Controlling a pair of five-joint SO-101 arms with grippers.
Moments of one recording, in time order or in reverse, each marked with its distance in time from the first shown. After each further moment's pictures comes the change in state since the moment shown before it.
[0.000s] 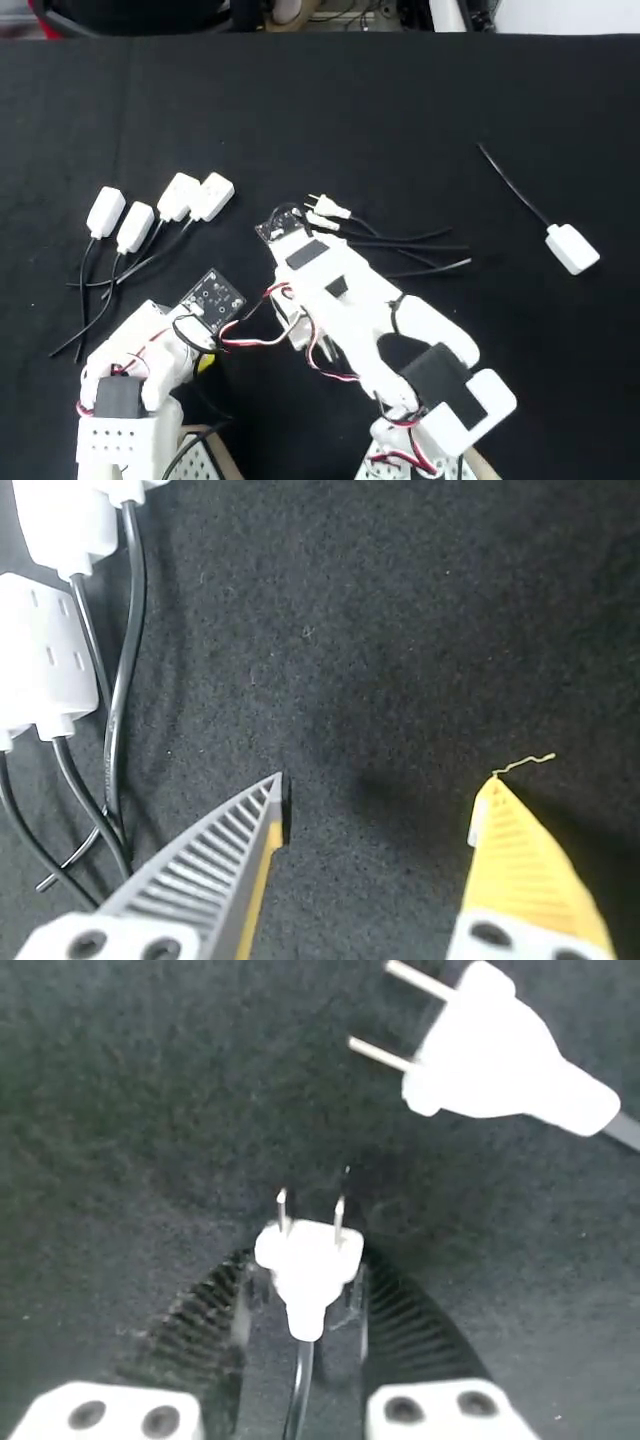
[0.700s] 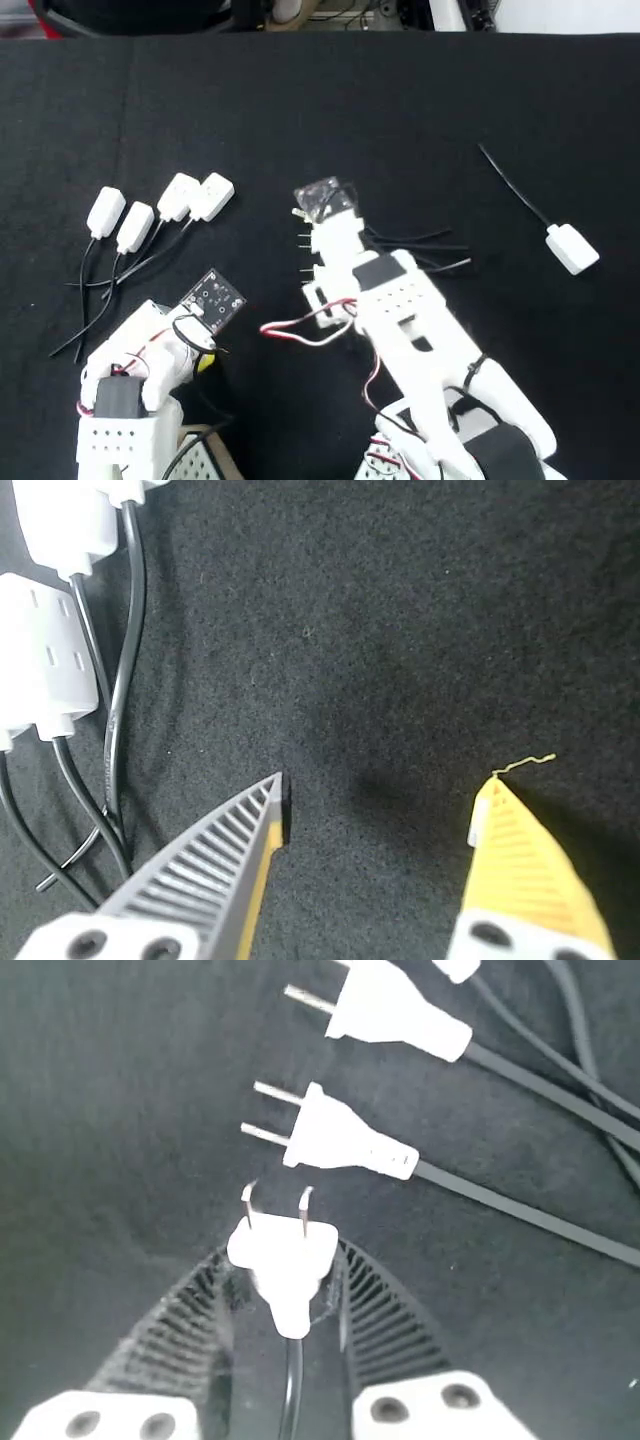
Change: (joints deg) left arm 0.0 0.0 0.0 0.0 0.0; right arm 11.1 -31.1 14.7 -8.4 7.8
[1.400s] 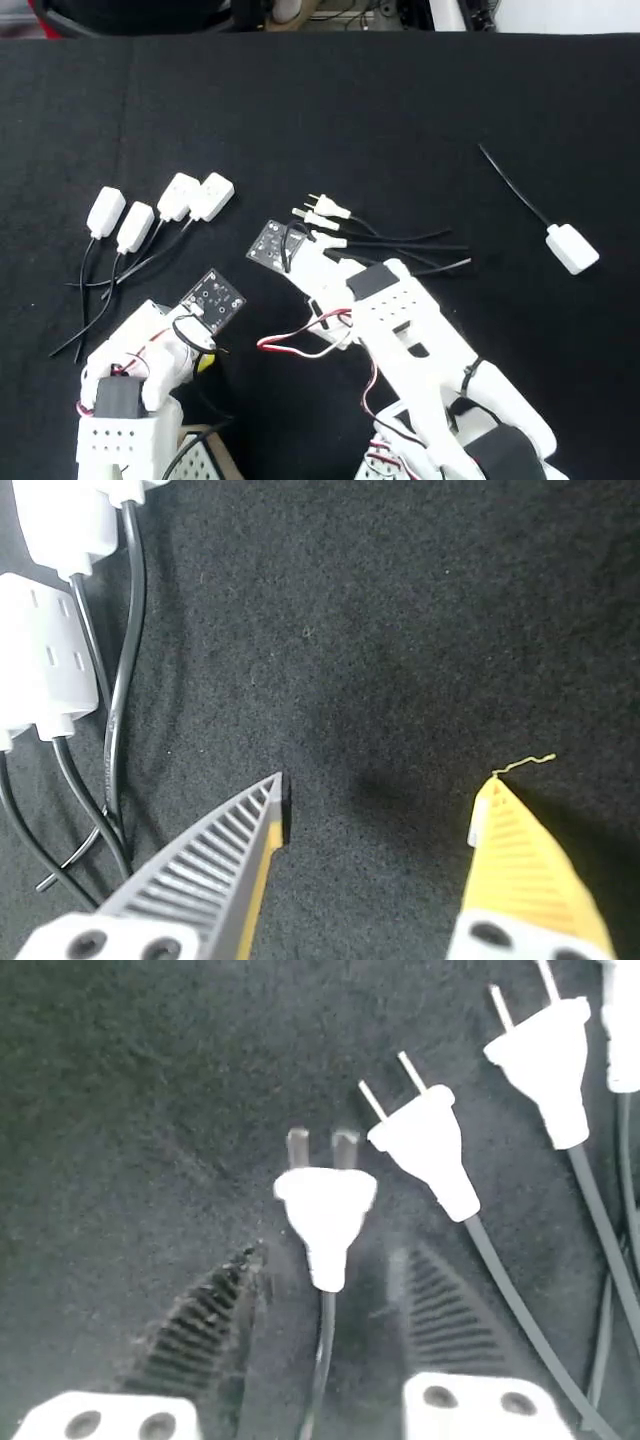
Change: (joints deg) left arm 0.0 0.0 0.0 0.0 0.0; right arm -2.5 -0.5 3.0 0.1 32.5
